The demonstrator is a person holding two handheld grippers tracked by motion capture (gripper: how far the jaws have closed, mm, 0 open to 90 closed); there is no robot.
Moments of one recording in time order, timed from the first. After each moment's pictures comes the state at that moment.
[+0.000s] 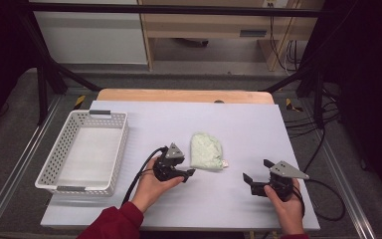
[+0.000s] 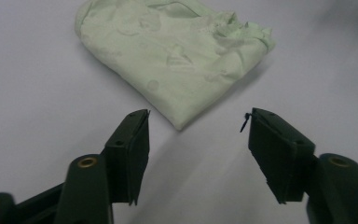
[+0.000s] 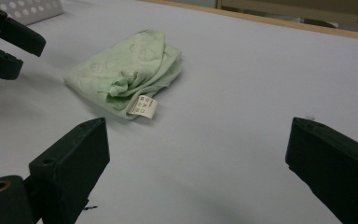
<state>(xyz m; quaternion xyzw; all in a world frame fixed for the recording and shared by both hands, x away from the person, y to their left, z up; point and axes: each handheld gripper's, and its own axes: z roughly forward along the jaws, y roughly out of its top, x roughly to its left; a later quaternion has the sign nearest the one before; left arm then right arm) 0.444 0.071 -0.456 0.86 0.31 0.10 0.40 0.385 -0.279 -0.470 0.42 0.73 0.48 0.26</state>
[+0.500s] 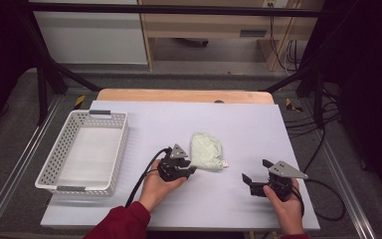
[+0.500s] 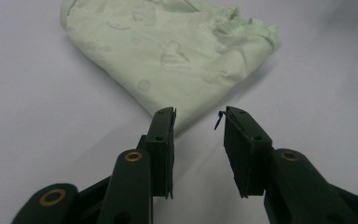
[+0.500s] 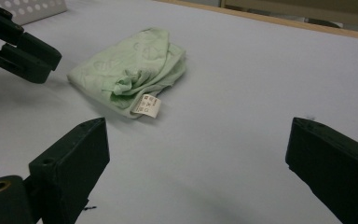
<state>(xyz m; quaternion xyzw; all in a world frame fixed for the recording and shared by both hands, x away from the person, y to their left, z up) 0.451 0.060 -0.468 0.85 0.32 0.10 0.40 0.385 -0.277 -0.470 0.41 0.74 0.48 0.25</state>
